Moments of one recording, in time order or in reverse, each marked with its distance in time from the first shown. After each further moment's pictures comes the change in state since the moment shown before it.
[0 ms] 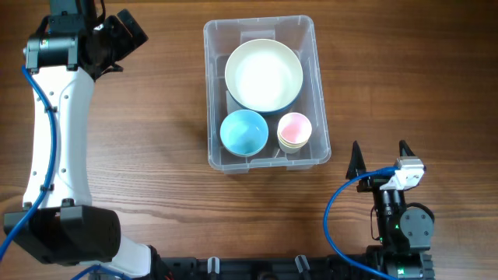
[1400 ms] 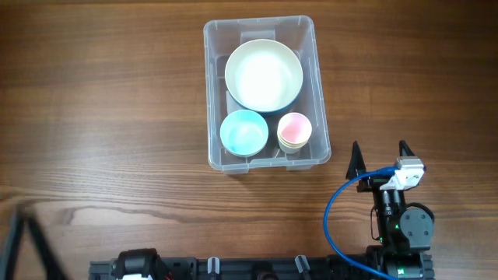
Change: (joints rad) left arm 0.000 -1.141 0.031 -0.081 -0.009 0.000; right arm 0.000 0.000 0.000 0.000 0.000 0.000
